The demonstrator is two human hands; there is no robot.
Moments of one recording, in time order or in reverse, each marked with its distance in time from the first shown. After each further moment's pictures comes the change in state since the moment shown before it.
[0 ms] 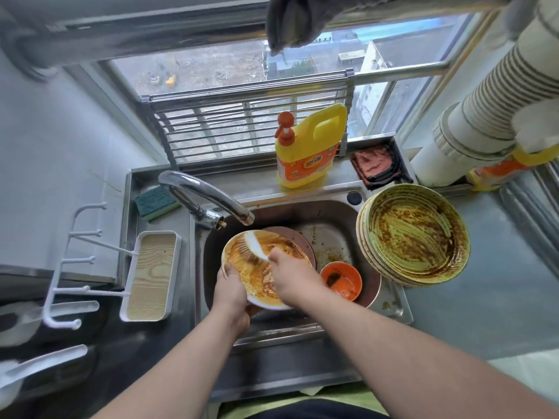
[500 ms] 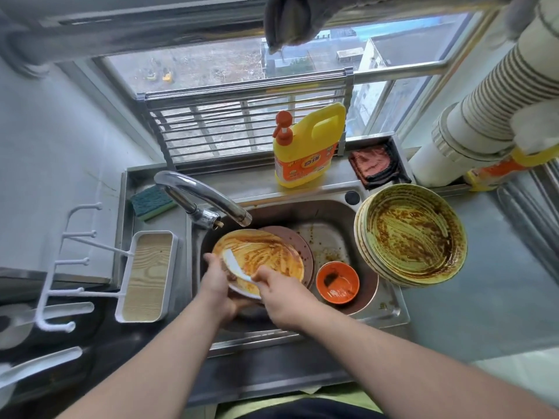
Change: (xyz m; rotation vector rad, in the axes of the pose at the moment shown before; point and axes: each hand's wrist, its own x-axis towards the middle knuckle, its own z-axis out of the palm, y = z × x) left_hand 0.017 0.024 -0.008 -0.116 -0.147 -0.170; right_hand -0.033 -0.006 0.004 0.176 -0.142 -0.091
